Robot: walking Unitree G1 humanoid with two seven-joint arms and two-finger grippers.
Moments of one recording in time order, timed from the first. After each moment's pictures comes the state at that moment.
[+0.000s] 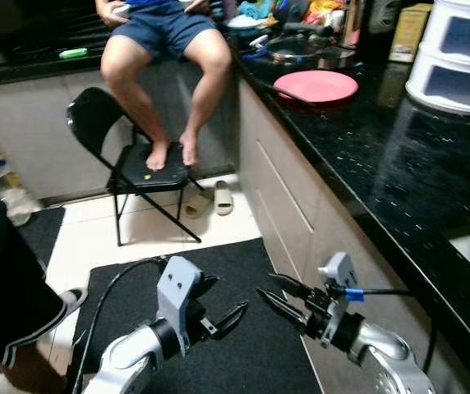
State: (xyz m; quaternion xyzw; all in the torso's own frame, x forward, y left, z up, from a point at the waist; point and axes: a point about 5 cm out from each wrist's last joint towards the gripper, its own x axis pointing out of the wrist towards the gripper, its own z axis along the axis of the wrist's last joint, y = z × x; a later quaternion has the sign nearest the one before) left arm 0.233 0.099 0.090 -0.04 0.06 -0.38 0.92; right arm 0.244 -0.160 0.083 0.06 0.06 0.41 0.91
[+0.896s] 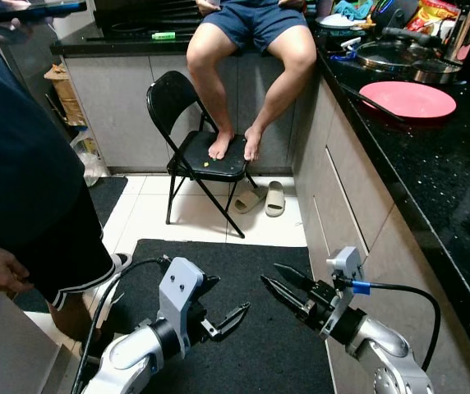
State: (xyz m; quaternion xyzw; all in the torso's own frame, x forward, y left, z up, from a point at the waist) left arm 0.230 0.101 0.087 -0.03 0.06 -0.38 0.92; right arm 0.254 -0.158 0.090 0.10 0.03 0.37 0.92
